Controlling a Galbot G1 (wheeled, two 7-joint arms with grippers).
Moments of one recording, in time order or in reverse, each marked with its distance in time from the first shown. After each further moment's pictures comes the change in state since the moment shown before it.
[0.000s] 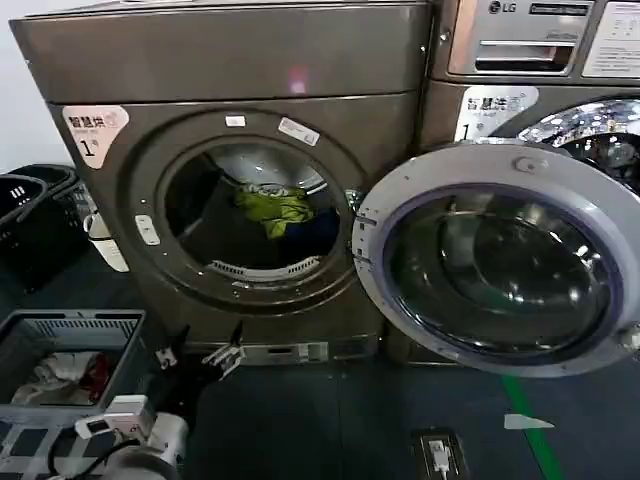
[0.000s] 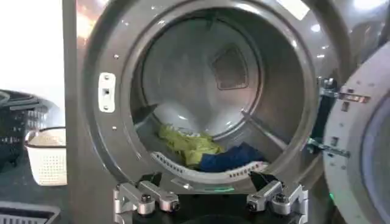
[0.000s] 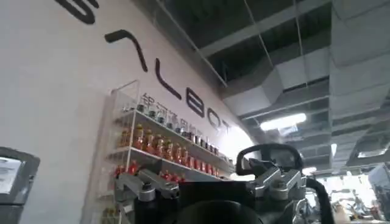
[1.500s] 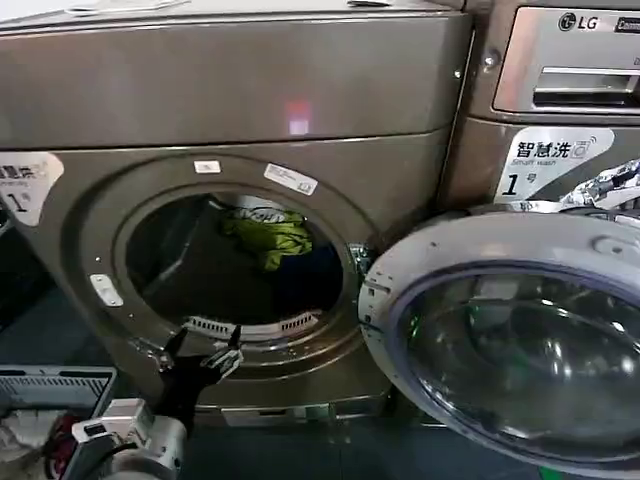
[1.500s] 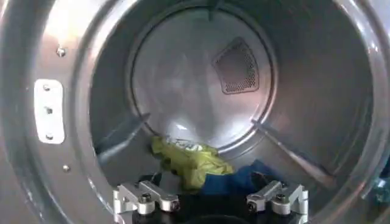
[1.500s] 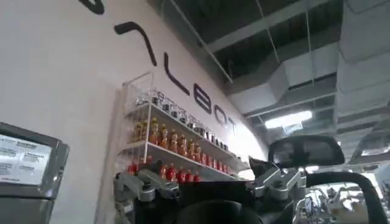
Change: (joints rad) left arm 0.000 -0.005 -0.002 0.003 0.003 -0.002 0.000; right arm 0.005 -0.002 -0.002 -0.005 0.000 -0.001 -0.003
